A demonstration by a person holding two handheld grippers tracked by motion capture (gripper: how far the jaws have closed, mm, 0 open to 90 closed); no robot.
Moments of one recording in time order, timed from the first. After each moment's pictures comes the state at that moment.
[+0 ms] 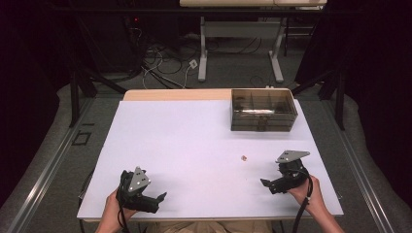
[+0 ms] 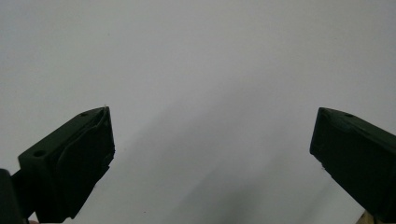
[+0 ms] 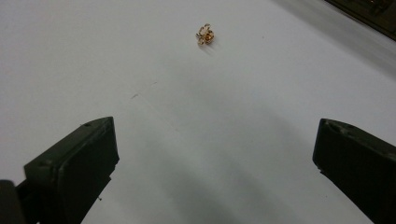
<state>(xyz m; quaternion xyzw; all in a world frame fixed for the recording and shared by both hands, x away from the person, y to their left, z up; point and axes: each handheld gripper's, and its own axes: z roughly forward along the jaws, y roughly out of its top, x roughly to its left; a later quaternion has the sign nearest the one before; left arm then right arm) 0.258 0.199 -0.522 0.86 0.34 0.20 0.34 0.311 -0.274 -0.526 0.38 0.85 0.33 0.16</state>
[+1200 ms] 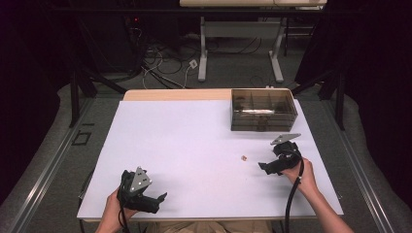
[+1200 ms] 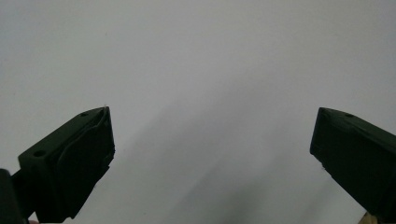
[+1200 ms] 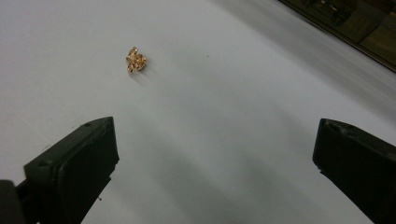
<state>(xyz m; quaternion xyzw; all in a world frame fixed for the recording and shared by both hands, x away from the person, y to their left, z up) 0.258 0.197 -0.523 0.86 0.33 0.20 0.33 0.371 -0.274 -0.531 0.41 0.85 0.30 0.16</state>
